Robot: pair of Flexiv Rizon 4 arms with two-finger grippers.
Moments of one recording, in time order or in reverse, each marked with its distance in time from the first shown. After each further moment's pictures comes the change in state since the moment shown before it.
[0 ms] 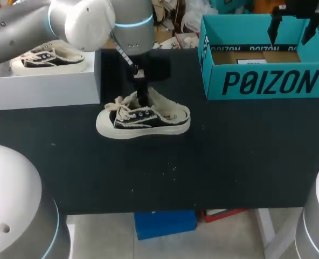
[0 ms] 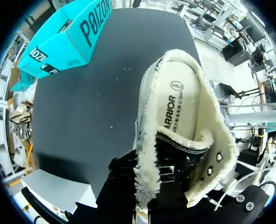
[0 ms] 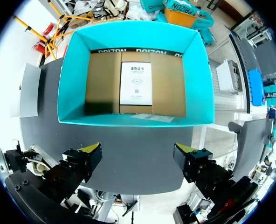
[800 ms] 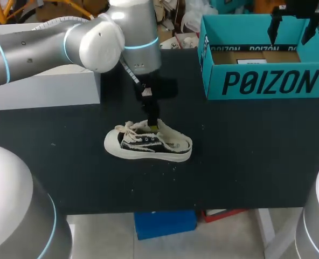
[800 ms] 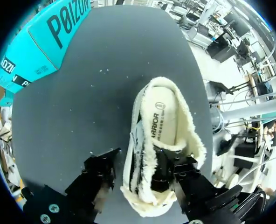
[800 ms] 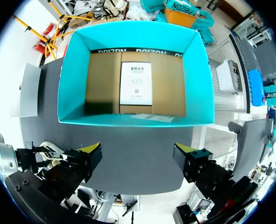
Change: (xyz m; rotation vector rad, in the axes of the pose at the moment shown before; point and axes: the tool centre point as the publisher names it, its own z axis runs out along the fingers) left arm 0.011 -0.025 0.050 0.080 0.105 0.093; right arm 0.000 0.000 0.000 0.000 0.000 0.000
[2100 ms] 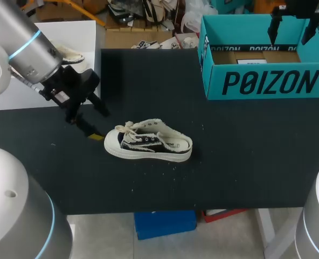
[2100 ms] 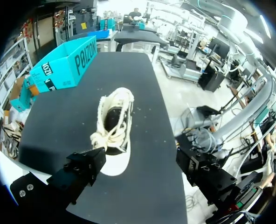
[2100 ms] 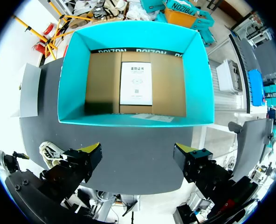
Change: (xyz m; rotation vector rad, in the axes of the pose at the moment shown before) left arm 0.102 0.115 -0.075 0.429 -0.044 0.023; right arm 0.000 0.000 0.000 0.000 0.000 0.000
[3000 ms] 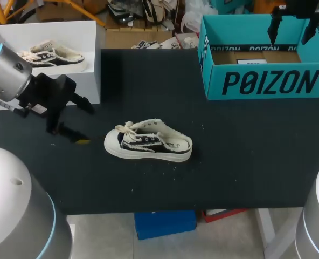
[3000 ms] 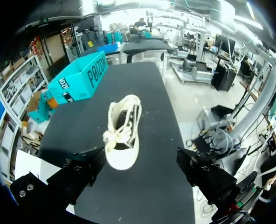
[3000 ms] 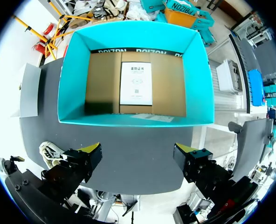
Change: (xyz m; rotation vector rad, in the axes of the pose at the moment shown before) left arm 0.016 0.016 -0.029 0.094 -0.220 0.085; right arm 0.000 0.000 0.000 0.000 0.000 0.000
